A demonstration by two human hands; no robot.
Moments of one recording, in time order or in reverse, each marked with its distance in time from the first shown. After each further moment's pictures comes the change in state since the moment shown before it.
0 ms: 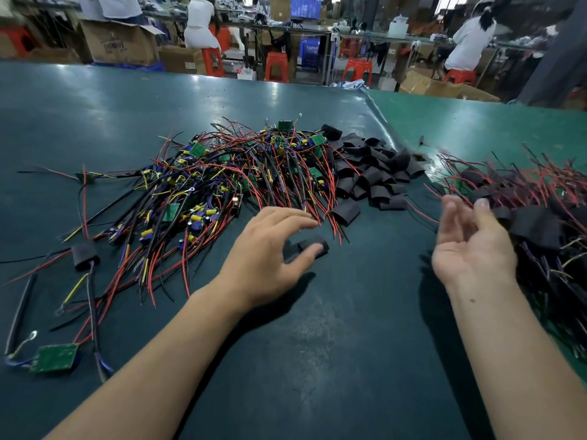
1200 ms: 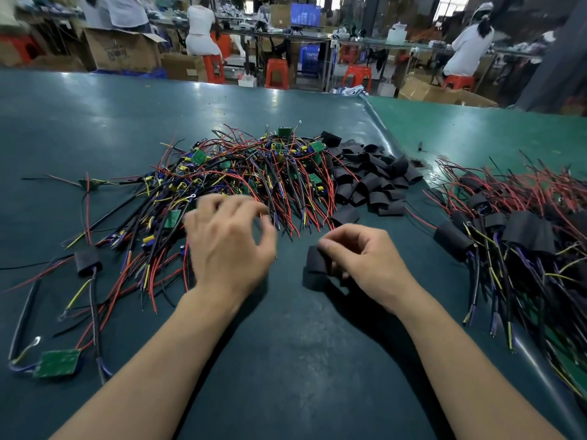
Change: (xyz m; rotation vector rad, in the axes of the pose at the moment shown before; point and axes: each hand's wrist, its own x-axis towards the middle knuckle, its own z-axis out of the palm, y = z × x) left_hand 0.002 -0.010 -0.011 0.407 0.391 -0.265; right_hand -0.025 0.068 -0.014 -1.249 -0.921 -0.152
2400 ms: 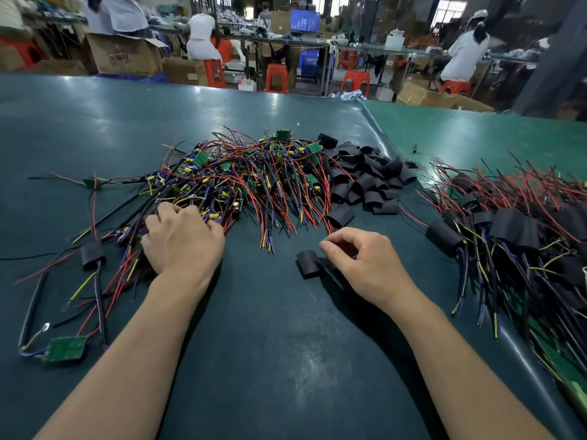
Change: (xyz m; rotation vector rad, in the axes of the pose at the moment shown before) left_hand 0.014 -0.037 -0.012 0.270 -0.212 -0.483; right_hand -0.011 0.002 -0.008 -0.314 0.046 -0.106
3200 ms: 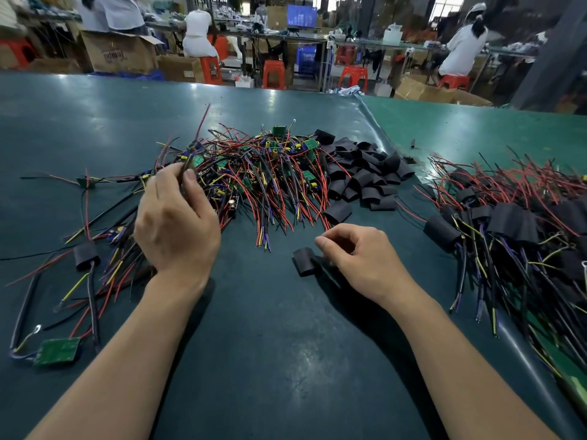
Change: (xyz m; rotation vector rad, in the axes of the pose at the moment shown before) left_hand -0.004 0.013 -0.008 -0.413 0.511 0.153; right_hand -0.001 -0.009 -0.003 0.020 -0.035 0.053
